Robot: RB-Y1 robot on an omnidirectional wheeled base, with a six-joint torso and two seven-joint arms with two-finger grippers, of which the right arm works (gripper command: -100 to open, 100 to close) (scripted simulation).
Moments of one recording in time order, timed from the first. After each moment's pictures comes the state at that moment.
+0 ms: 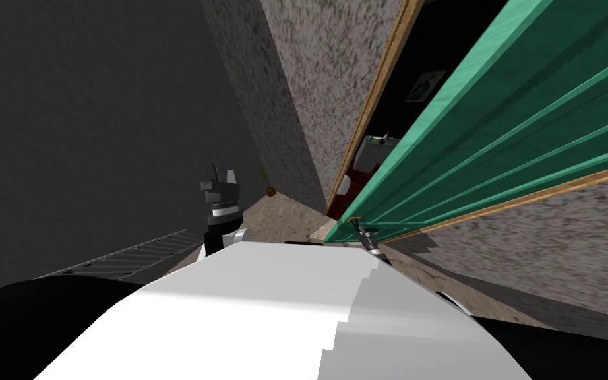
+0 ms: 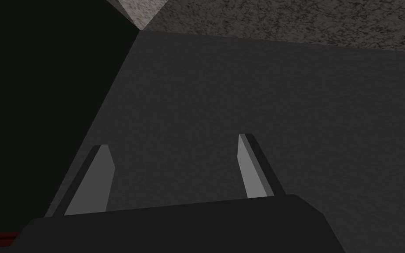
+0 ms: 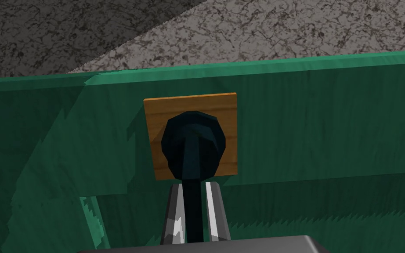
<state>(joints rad) 0.07 -0.50 0.17 -0.38 -0.08 -1.31 -0.48</state>
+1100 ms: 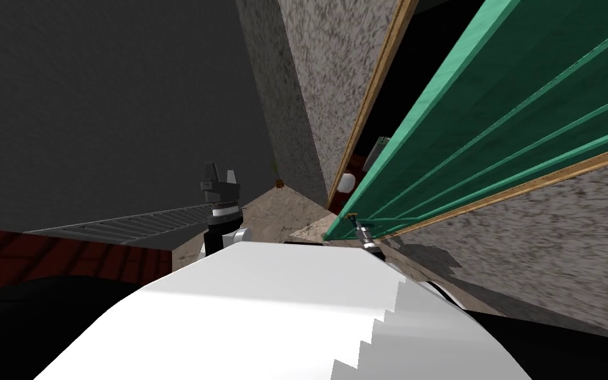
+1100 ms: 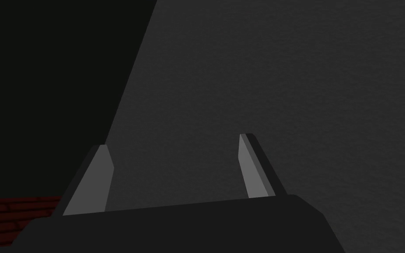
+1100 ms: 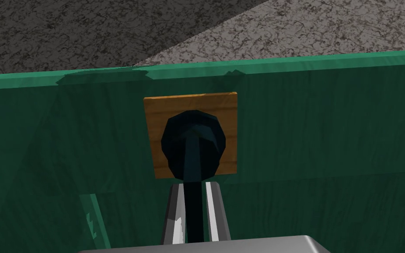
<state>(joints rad) -0.01 -0.46 0.10 -0.34 -0.01 -1.26 -0.47</state>
